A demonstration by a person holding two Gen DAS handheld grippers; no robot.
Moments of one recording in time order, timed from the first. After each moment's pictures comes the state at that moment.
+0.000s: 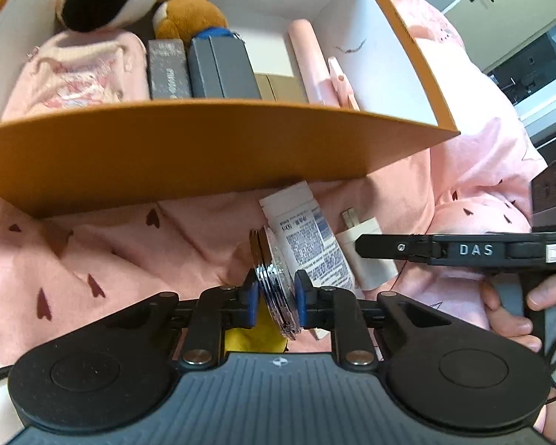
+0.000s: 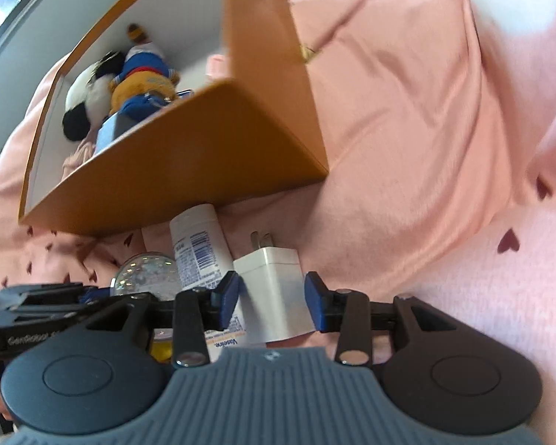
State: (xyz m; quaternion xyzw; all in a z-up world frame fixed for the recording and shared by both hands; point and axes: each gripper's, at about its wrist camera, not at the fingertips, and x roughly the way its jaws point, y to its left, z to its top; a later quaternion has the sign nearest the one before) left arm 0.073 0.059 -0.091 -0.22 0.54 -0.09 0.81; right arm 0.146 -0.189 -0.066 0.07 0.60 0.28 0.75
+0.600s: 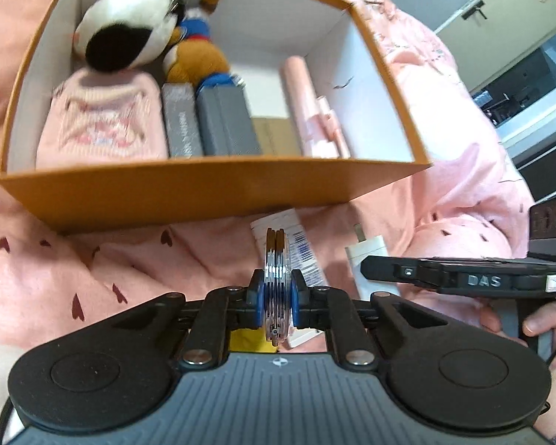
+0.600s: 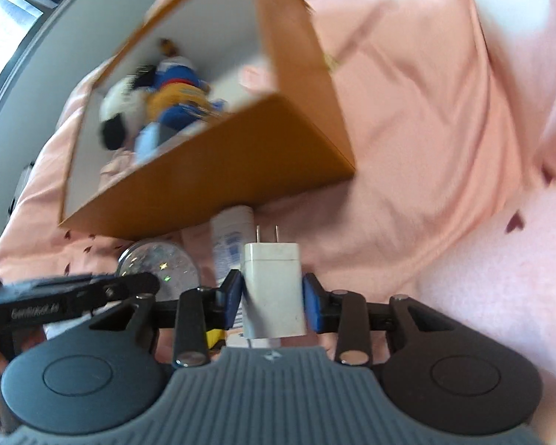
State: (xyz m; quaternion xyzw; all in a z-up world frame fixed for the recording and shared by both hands) left arm 0.068 0.069 -0.057 -0.23 0.52 -0.09 0.82; right arm 0.121 -0.183 -0.036 0.08 0.57 0.32 0.75
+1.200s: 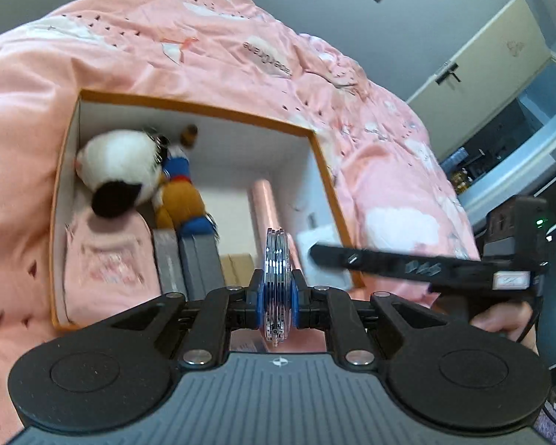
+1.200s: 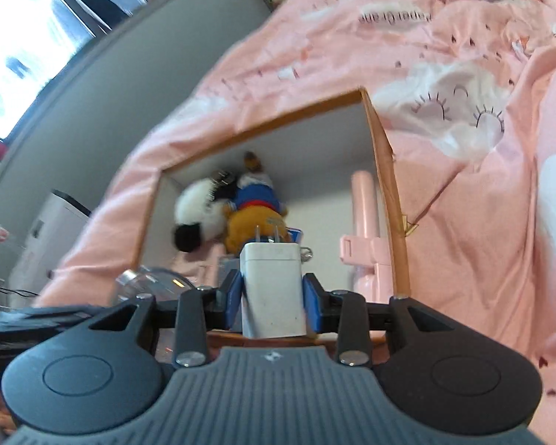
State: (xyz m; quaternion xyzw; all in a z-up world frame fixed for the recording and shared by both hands) left arm 0.092 0.103 0.025 -0.26 0.42 -0.08 0.86; right arm 0.174 -0.134 0.054 0.07 0.49 0.35 0.79
